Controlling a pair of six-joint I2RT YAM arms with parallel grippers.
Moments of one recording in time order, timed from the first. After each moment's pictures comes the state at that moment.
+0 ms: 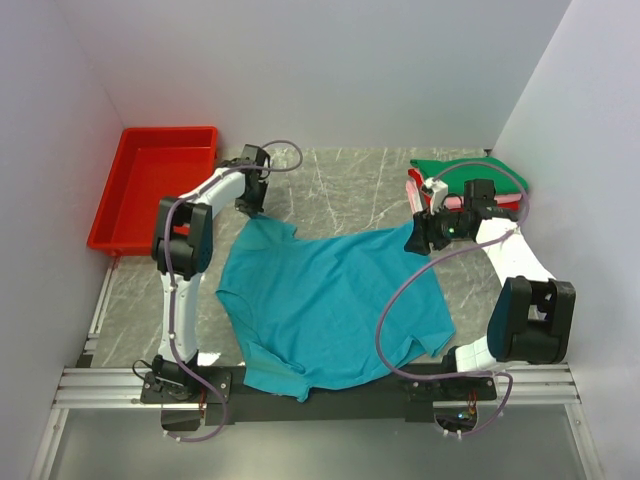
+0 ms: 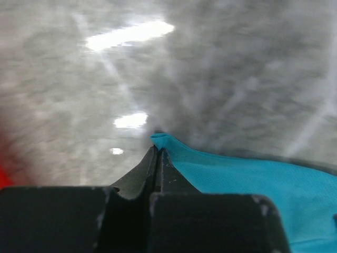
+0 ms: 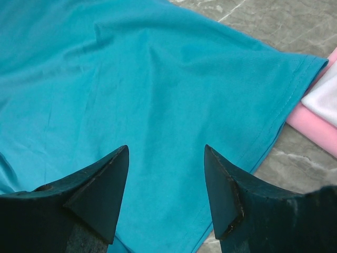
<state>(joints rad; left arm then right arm) -0.27 2.24 1.78 -0.68 -0.10 -0.04 -0.10 1.45 1.04 -0.66 -0.72 -0.47</state>
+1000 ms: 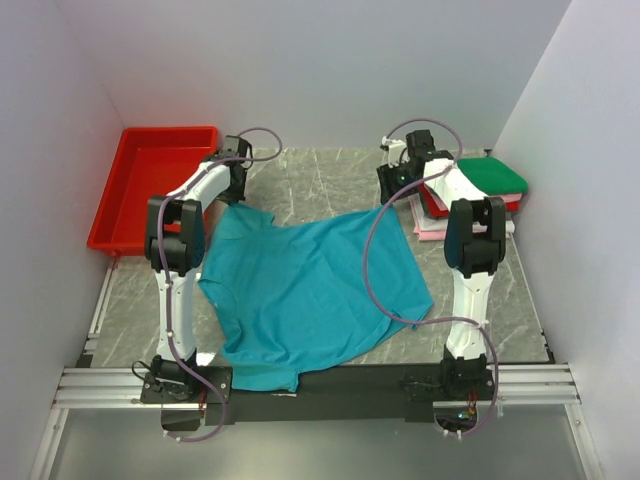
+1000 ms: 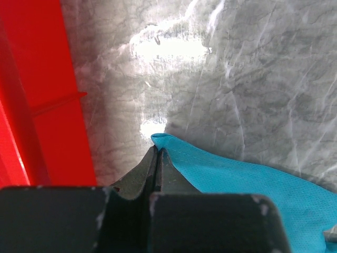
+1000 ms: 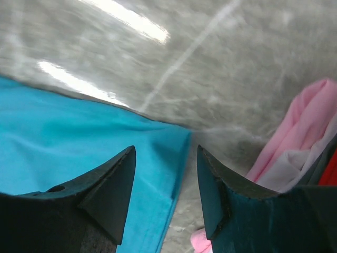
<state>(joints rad) -0.18 2.26 1.86 -0.66 -0.28 -0.05 0.11 2.19 1.83 -0.67 -0.33 -0.27</state>
